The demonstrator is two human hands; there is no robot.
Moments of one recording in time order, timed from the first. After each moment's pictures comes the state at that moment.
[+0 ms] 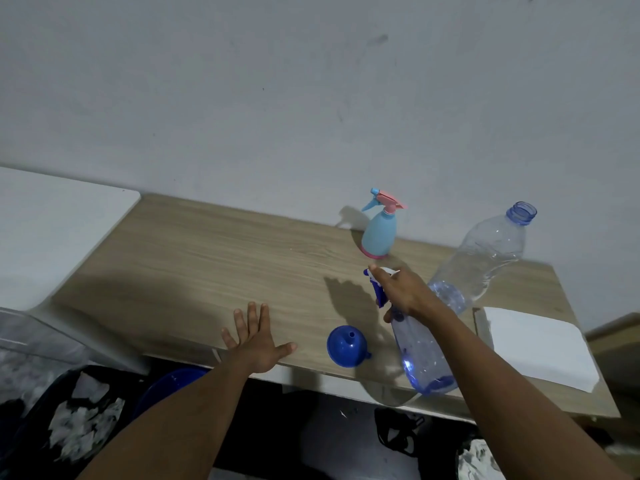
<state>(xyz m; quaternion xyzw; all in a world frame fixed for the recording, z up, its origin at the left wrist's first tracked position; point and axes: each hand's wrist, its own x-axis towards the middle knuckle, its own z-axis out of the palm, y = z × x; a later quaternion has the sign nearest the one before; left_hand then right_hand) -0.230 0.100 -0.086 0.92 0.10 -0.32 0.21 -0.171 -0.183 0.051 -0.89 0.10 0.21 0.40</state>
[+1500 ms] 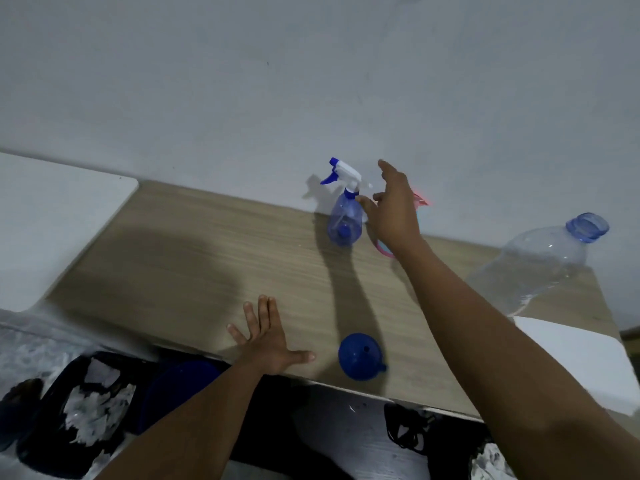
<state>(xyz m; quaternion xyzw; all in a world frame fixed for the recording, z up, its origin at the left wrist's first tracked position) -0.204 0.095 -0.085 0.92 0.10 -0.32 0.20 -0.030 -0.121 0.056 -0.90 -0.01 -0.09 0.43</state>
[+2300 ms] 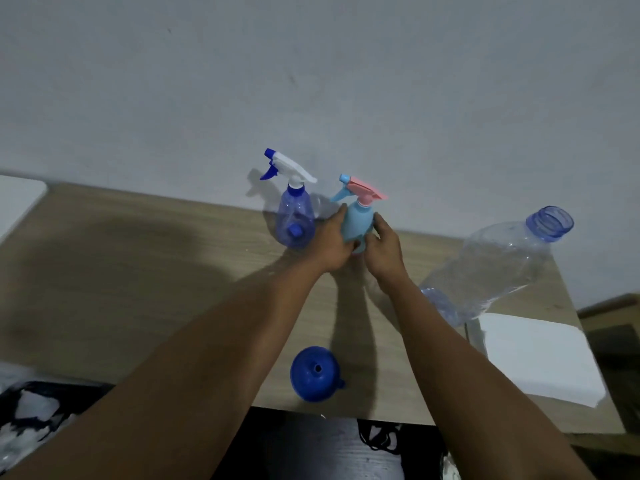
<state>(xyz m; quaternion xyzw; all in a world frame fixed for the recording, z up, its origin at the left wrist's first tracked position) -0.005 -0.090 -0.046 0.88 -0.06 -0.11 0.46 -0.037 -0.209 -0.038 -0.83 0.13 -0.02 0.55</state>
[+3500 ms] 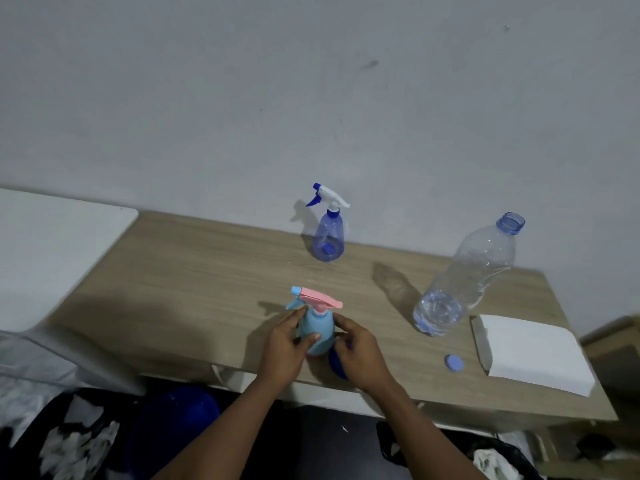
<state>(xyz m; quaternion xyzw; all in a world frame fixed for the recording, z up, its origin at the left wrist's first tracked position) -0.235 0.050 -0.058 0.81 0.05 0.00 0.59 -0.243 -0.118 -0.034 -0.85 -0.01 0.08 0.52</state>
